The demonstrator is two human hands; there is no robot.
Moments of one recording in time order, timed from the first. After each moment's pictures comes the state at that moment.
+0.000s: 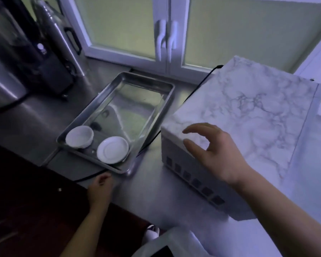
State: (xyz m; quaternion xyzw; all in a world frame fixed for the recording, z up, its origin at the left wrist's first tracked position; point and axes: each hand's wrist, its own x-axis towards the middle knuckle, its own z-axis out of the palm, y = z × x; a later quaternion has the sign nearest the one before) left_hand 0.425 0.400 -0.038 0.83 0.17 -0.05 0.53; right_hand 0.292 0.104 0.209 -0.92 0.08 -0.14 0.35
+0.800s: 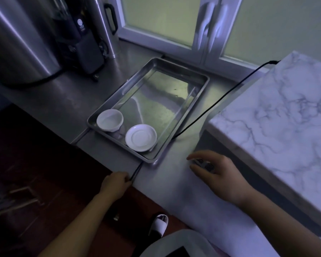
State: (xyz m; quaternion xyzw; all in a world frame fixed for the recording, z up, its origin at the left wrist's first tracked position) left_hand 0.433 0.502 -0.057 0.97 -0.10 -0.22 0.08; right_hand 0.323 0.187 0.127 -0.90 0.02 0.02 0.43
